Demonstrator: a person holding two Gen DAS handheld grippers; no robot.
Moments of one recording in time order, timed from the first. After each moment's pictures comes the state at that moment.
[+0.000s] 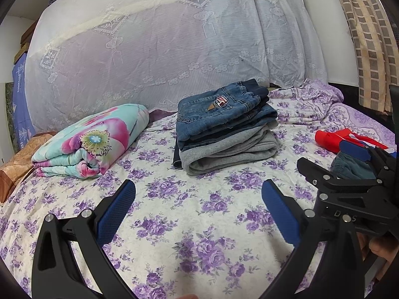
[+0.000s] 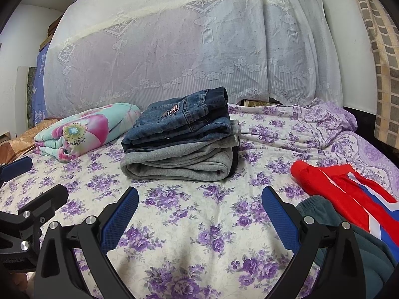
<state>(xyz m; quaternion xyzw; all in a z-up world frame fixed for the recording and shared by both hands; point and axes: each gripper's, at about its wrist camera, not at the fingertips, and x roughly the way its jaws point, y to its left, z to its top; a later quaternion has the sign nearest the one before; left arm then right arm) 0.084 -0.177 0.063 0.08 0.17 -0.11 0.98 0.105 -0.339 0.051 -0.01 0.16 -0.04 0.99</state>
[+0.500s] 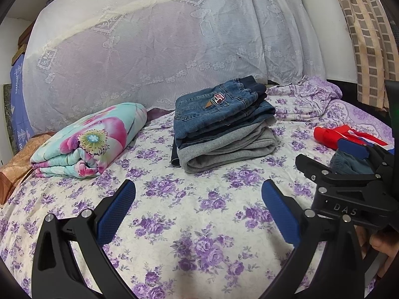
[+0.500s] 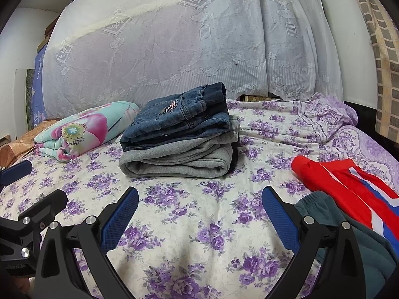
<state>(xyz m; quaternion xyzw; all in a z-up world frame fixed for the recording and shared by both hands) 0.084 -0.178 0.061 0.09 0.18 -0.11 0.97 0.106 -0.341 0.045 0.01 0.17 -0.04 0.98</state>
